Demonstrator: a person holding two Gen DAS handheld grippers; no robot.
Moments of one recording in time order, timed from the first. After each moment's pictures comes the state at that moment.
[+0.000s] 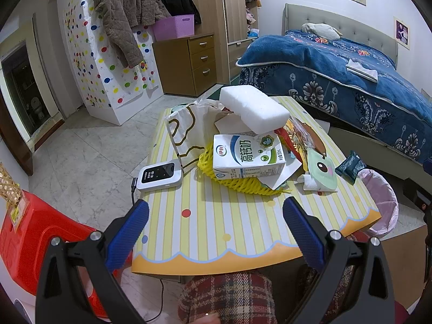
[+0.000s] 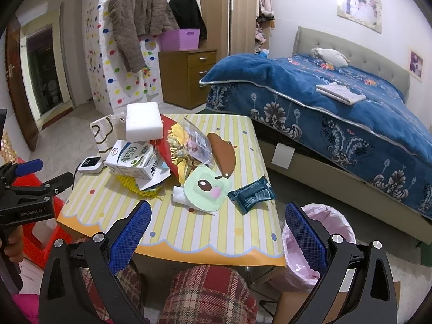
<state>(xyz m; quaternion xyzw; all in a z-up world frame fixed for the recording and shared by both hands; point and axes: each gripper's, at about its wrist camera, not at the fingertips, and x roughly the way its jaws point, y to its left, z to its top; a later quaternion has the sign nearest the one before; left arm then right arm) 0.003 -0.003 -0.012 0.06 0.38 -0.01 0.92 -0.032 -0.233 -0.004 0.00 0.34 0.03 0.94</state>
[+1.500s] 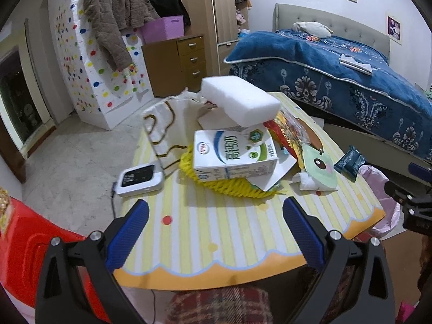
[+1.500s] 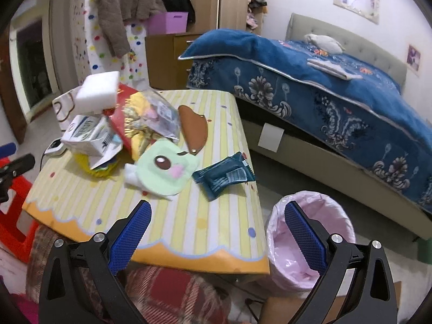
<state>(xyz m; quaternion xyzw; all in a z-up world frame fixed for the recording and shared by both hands) 0.023 -0.018 -0.040 0.07 0.37 -0.04 0.92 0.007 -0.281 -0.067 0.00 0.38 0.01 0.93</state>
